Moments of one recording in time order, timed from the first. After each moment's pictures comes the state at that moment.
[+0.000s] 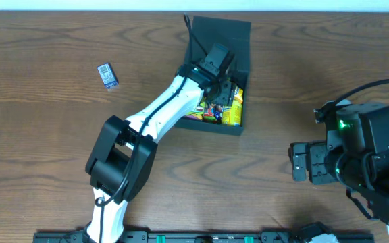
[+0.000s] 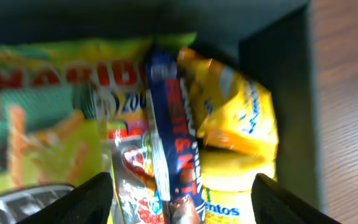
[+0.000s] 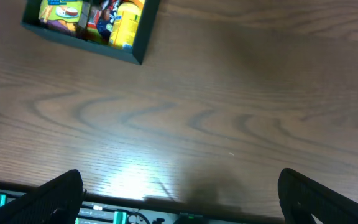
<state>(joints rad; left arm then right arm) -0.61 2.09 1.68 -0.69 0.09 -0.37 0.34 1.06 1.59 -1.61 0.10 0.20</state>
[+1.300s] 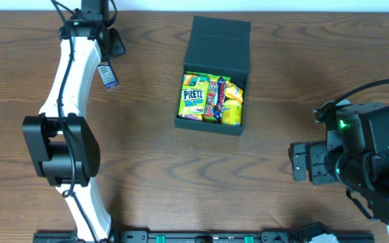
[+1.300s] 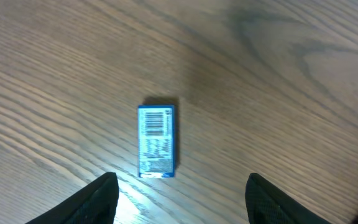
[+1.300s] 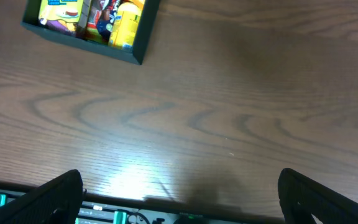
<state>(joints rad) -0.02 2.07 1.87 -0.90 -0.17 -0.40 0.34 1.06 1.59 -1.61 0.10 0.20</state>
